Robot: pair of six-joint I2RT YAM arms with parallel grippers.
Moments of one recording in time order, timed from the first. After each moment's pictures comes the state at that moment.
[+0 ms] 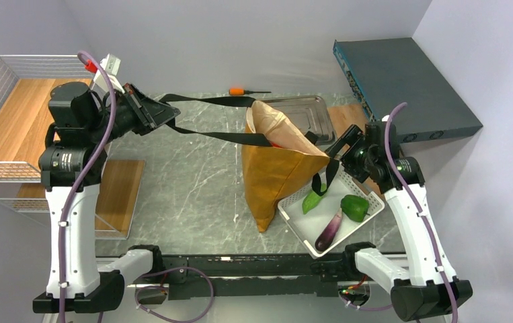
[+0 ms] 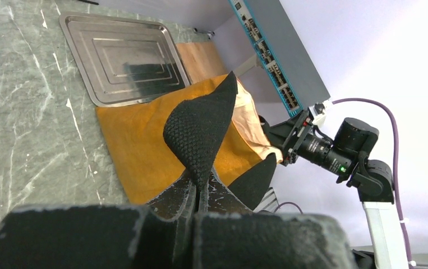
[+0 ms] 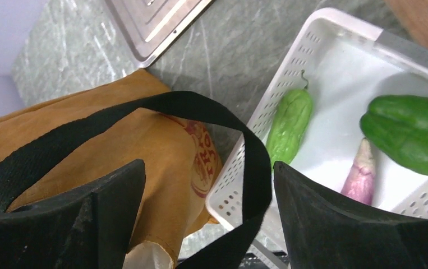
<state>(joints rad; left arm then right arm) -0.01 1.09 1.69 -0.80 0.64 -0.66 0.14 1.00 1.18 -0.95 0.02 0.82</state>
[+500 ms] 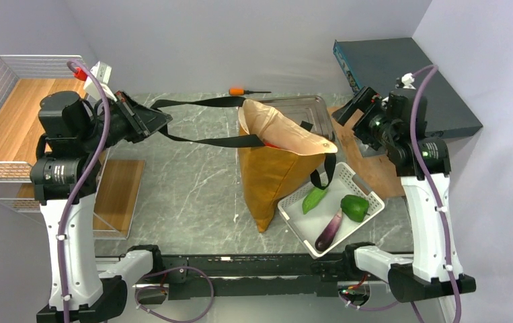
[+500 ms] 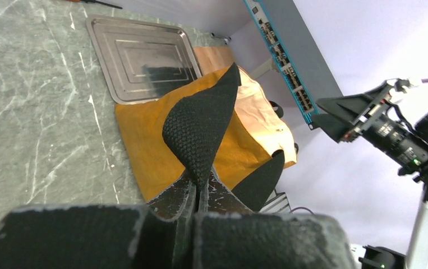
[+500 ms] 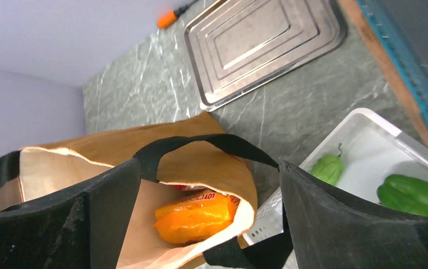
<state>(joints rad) 0.04 1.03 1.68 -0.86 0.63 -0.61 0.12 1.14 1.61 -0.99 -0.05 0.69</state>
